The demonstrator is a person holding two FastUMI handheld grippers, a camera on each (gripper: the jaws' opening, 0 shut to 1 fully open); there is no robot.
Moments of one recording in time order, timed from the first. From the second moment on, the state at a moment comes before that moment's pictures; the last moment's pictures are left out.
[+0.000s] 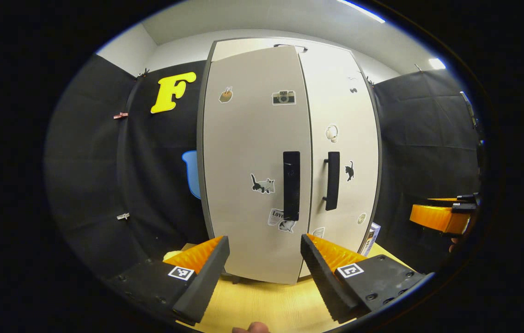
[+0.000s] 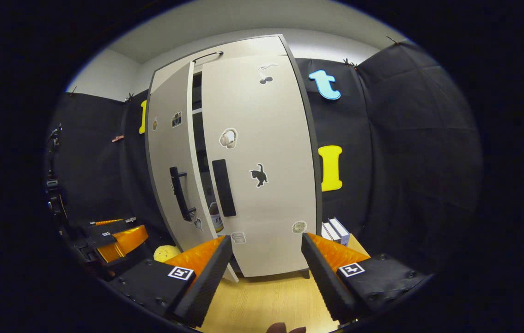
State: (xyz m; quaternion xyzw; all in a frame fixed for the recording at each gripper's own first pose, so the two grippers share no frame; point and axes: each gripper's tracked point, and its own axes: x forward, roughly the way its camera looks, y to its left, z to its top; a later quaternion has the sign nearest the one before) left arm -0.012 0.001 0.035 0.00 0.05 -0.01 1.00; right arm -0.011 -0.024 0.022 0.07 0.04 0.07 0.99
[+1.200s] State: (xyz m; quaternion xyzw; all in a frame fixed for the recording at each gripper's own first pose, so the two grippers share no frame) left arm -0.039 -0.007 0.065 0.02 0.01 0.01 1.00; right arm -0.030 -0.021 0.036 0.03 0.00 0.06 1.00
